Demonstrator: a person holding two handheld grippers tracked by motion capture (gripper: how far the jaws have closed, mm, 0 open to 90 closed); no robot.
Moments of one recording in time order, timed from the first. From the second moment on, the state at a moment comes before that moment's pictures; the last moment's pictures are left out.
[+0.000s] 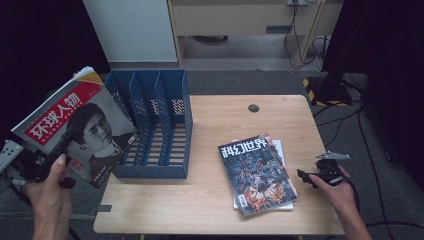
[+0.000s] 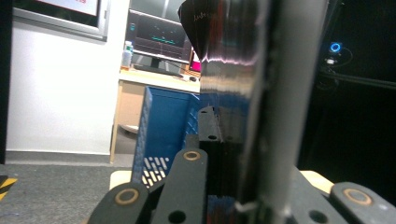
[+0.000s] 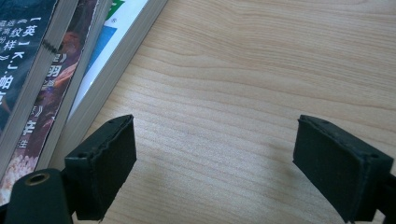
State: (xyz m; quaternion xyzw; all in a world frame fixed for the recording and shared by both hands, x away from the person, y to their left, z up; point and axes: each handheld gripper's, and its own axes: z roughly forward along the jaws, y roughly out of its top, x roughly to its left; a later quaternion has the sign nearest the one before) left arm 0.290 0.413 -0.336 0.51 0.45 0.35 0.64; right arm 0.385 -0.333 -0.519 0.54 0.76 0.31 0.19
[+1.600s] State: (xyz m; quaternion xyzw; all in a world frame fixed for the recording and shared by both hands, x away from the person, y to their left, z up) left arm 0.383 0.405 -0.341 0.50 0.49 0.37 0.61; right arm 0.385 -0.336 -0.519 0.55 0.76 0.30 0.19
